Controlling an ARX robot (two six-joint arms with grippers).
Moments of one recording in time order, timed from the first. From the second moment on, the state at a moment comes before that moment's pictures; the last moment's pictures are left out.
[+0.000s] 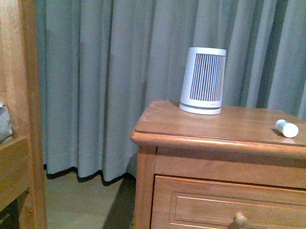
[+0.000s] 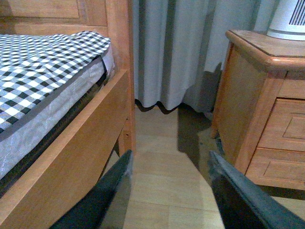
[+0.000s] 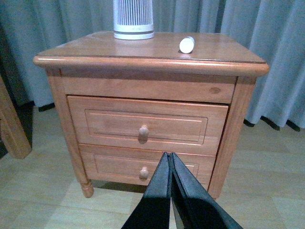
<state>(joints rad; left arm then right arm) 0.00 0.01 0.01 0.00 0.00 0.00 0.00 0.01 0.01 0.00 0.00 0.00</state>
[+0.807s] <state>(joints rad) 0.00 0.01 0.01 0.00 0.00 0.00 0.00 0.01 0.01 0.00 0.00 0.00</state>
